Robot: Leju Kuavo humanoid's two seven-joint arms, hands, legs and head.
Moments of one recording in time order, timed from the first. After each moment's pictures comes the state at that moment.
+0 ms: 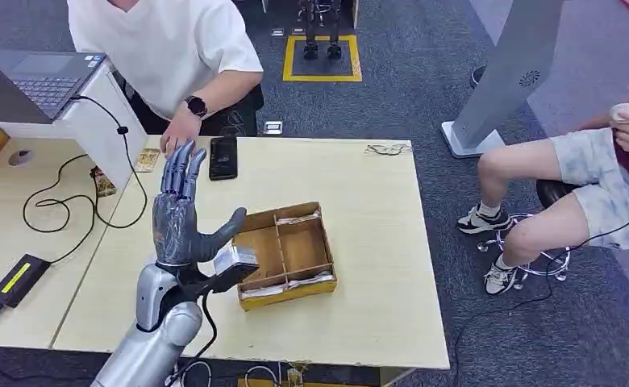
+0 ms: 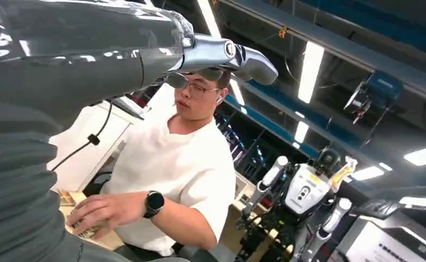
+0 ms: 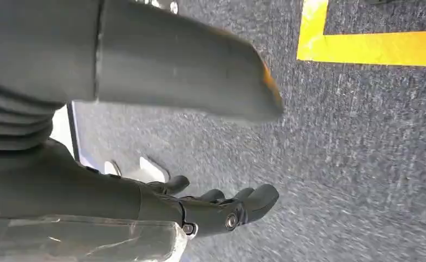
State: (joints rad) left arm -0.29 0.00 -0.45 -1.43 -0.86 0.68 -0.10; right arm 0.01 0.11 -1.08 -0.23 1.42 -0.39 -0.08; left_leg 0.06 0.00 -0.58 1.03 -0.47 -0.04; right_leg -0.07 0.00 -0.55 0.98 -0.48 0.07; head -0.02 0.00
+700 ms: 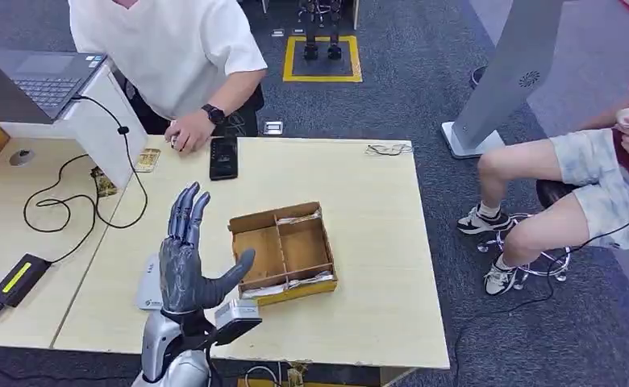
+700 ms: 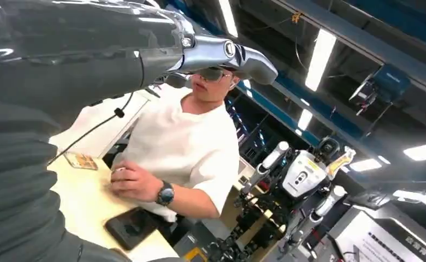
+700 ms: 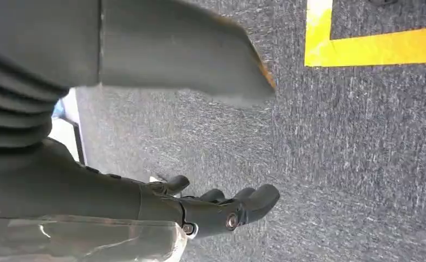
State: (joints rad) left arm -0.09 -0.04 -0.45 -1.56 -0.84 0.69 -0.17; right arm 0.06 0.25 -1.23 -0.49 1.47 -0.27 -0.09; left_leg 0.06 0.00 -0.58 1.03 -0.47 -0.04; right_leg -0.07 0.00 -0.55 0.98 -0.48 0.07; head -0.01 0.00
